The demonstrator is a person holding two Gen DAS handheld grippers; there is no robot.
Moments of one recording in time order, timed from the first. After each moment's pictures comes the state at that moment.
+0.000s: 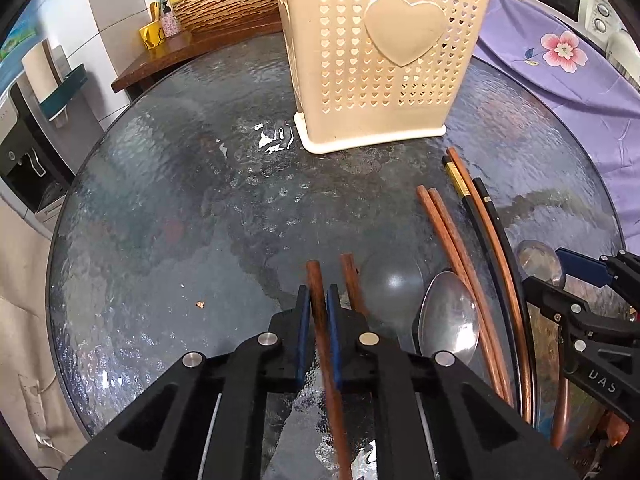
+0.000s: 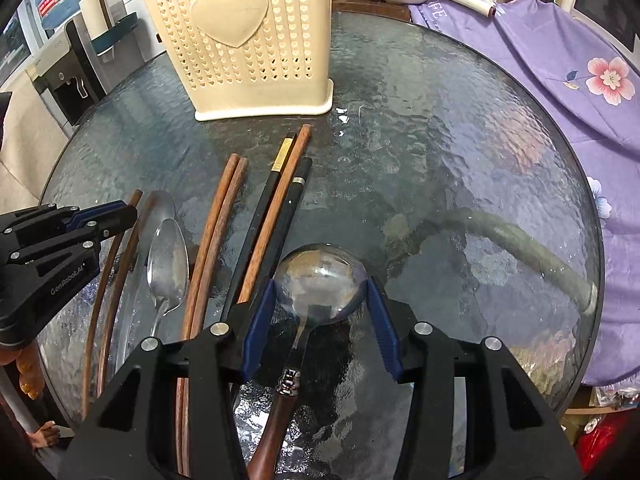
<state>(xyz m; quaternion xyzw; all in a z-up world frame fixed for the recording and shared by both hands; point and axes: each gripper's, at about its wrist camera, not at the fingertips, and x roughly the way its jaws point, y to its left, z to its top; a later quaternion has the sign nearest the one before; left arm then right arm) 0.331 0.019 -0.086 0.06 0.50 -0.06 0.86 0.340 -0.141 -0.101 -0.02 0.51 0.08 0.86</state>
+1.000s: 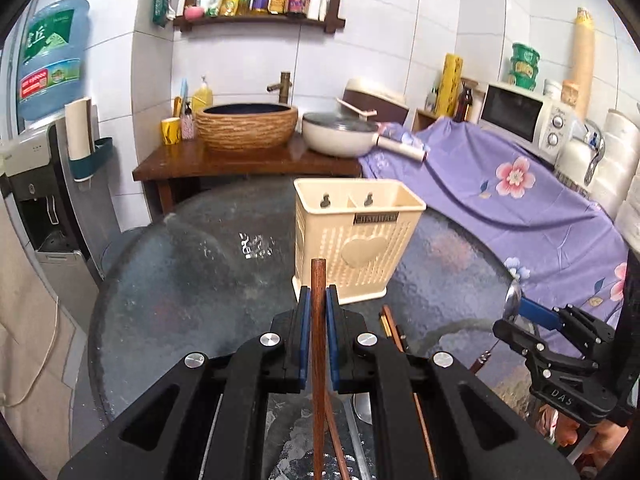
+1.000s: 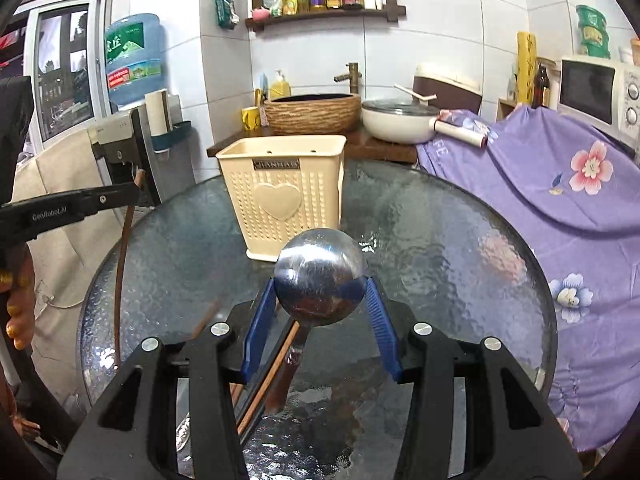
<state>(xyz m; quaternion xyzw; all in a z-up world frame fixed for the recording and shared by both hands) 0.278 0.044 0.056 -0.03 0.30 -0.09 0.95 0.275 -0.177 0.009 -0.01 0.28 0.15 0.95</state>
